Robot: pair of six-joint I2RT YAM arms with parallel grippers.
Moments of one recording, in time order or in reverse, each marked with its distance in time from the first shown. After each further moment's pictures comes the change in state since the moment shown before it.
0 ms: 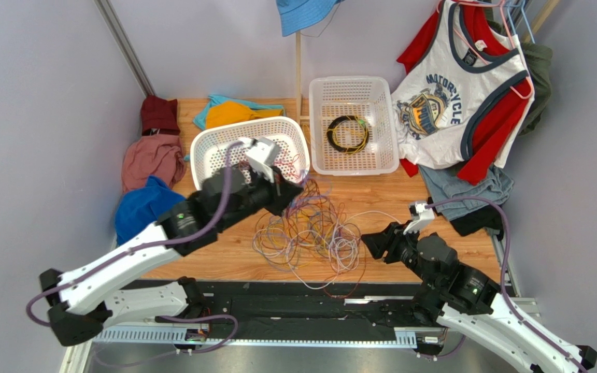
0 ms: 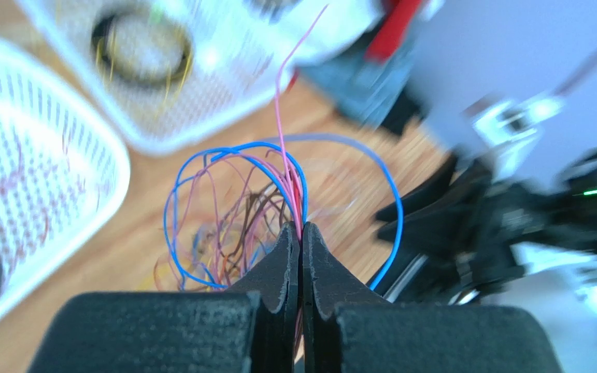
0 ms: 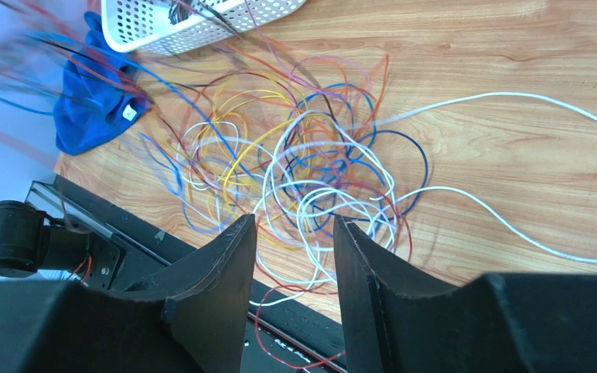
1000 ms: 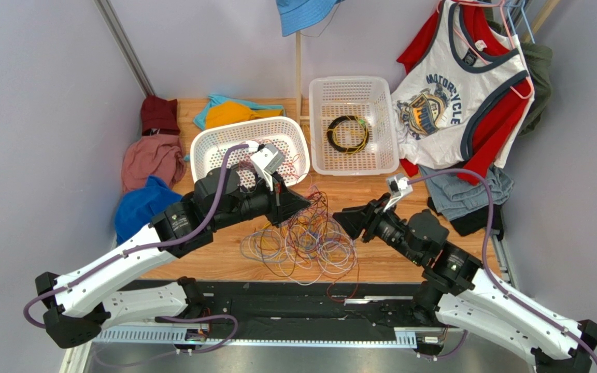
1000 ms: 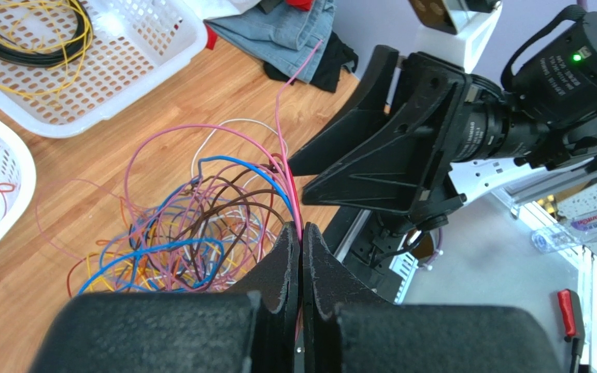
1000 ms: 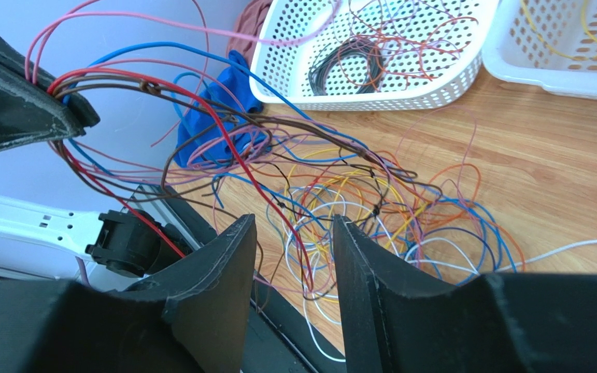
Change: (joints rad) left arm 0.000 -0.053 0.051 -0.020 0.247 0.005; right arm 0.000 0.307 0.143 0.418 -0.183 -0.089
